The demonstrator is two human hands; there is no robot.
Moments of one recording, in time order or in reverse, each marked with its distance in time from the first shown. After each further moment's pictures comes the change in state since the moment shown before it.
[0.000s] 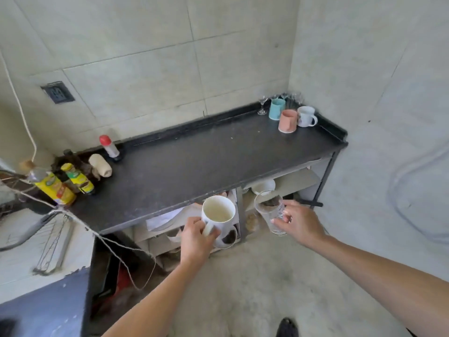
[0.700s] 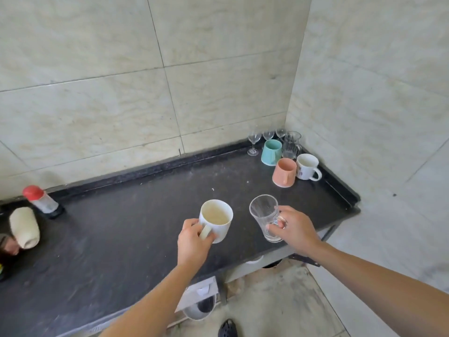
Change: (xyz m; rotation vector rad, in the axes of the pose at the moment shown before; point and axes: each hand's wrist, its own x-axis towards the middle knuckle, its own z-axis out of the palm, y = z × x) left_hand 0.328 0.098 0.111 -0.115 -0.019 -0.046; right_hand 0.340 0.092 -0.042 -0.092 -0.038 0.036
